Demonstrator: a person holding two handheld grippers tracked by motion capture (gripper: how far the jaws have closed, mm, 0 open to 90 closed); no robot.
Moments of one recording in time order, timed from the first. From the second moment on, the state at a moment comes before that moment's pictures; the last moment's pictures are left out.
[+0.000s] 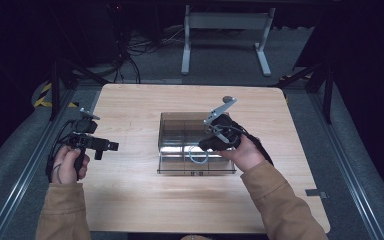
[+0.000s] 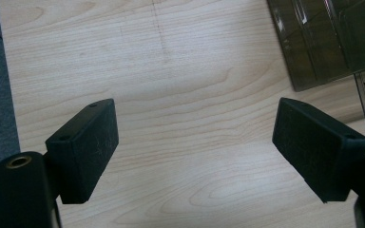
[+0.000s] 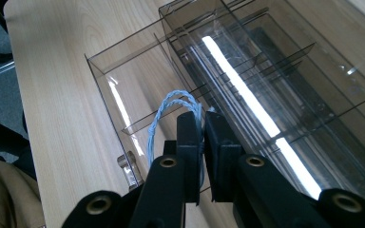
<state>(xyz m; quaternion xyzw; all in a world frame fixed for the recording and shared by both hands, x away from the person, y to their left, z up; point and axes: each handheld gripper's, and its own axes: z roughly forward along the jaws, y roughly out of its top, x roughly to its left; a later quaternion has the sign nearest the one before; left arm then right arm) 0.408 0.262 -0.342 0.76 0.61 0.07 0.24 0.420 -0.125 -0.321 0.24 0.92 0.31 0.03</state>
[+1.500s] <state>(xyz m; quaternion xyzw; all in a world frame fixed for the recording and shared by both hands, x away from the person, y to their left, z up) 0.408 0.263 -0.342 0.76 0.61 0.07 0.24 0.428 -0.117 -0.358 0.25 0.93 0.28 -0.02</state>
